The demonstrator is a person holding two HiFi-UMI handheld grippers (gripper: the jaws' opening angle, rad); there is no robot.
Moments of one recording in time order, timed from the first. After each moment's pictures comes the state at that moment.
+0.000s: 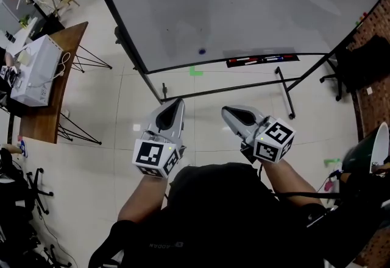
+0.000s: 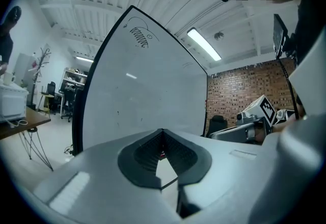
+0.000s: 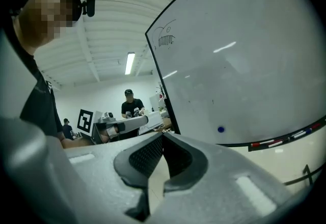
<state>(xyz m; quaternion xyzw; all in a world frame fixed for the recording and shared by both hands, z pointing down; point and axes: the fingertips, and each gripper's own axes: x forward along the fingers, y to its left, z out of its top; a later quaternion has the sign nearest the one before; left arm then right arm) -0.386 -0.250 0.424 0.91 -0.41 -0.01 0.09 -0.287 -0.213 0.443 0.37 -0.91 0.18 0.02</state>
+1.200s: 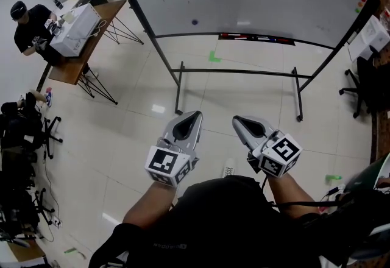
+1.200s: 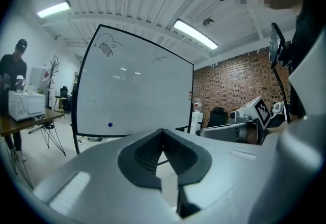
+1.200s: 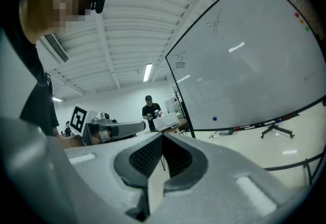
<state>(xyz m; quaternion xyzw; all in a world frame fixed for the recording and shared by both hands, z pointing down) -0.187 0.025 0.412 0.88 -0.47 0.03 0.09 -0.102 0.029 0.433 0.29 -0.94 0.17 -0.01</state>
